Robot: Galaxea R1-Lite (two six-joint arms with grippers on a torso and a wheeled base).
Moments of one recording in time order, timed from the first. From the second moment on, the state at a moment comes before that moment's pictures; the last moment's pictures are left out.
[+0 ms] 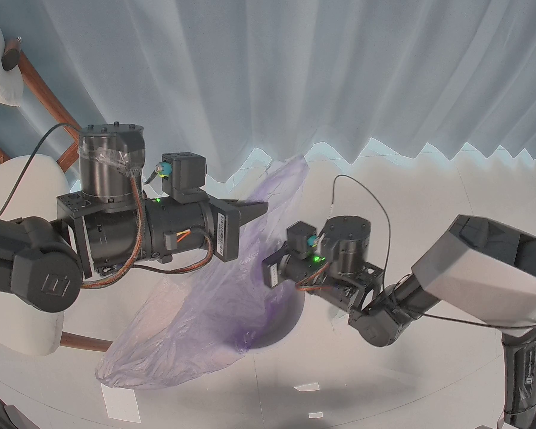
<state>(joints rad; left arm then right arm) -0.58 1.69 -0.97 -0.52 -0.29 -0.04 0.56 2.33 -1.14 -1.10 0.06 -0.04</state>
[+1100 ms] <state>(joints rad) -0.58 1.85 -1.10 -0.53 -0.29 -0.05 0.84 2.09 -0.44 -1.35 0.06 0.04</state>
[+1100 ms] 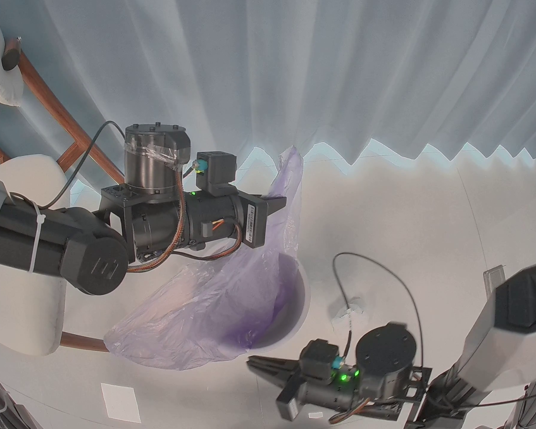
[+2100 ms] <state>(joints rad) -0.58 1.87 -1.13 -0.54 -0.29 -0.05 1.10 2.51 -0.94 -1.35 -0.14 0.24</state>
